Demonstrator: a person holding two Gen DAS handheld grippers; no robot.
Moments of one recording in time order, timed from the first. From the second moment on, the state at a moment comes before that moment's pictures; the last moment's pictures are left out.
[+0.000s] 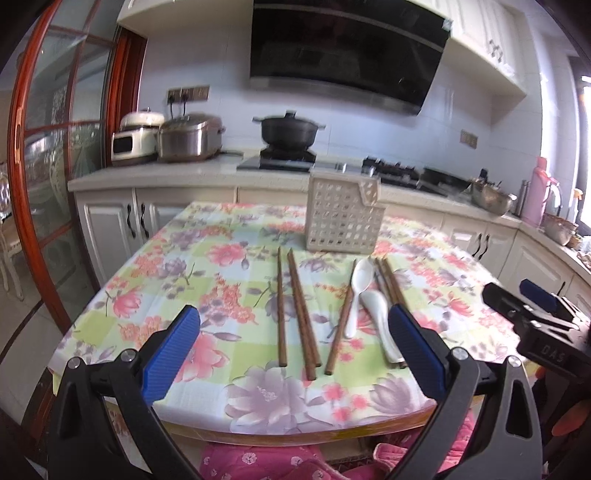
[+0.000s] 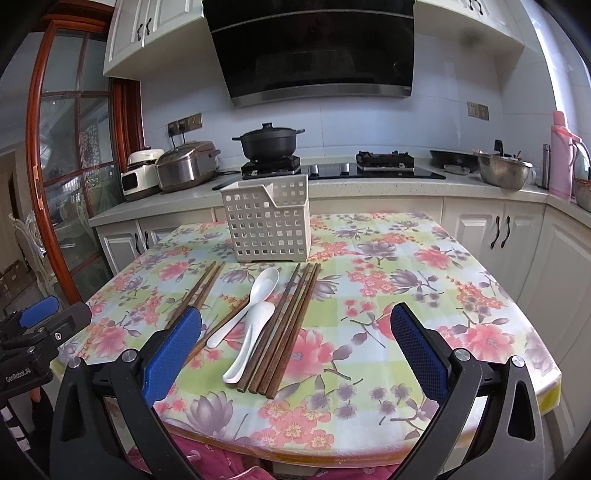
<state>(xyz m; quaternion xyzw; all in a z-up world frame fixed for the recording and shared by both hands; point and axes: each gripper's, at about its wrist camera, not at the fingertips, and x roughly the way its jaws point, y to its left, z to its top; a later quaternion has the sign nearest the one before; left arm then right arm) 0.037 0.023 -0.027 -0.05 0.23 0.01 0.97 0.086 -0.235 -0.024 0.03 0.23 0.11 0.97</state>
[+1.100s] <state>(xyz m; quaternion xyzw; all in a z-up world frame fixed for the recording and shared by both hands) 0.309 0.057 -0.102 -0.02 0.50 0.01 0.87 0.277 -0.243 -0.087 0.06 0.45 0.07 0.89</state>
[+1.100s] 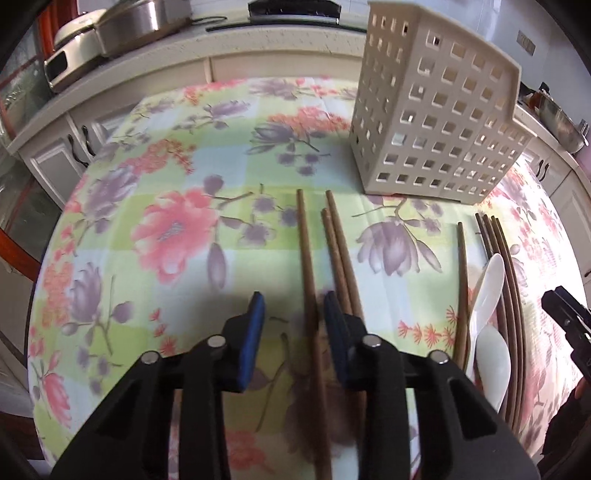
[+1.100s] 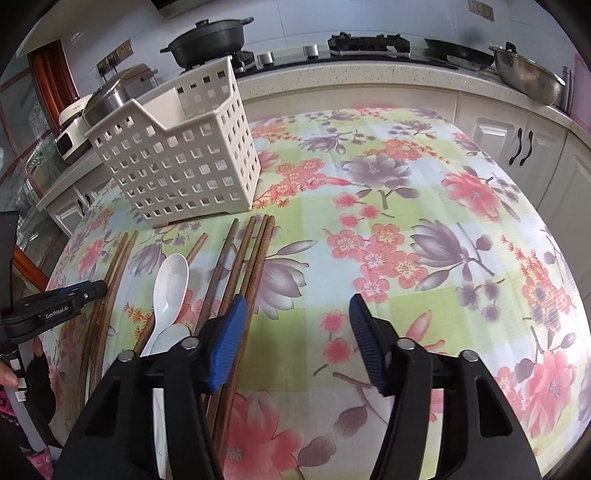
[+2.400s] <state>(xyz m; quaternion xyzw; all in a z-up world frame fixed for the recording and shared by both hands) 0.325 0.054 -0.103 -0.03 0.48 0.00 0.88 0.316 -0.213 -0.101 0.00 0.47 0.05 0.88</state>
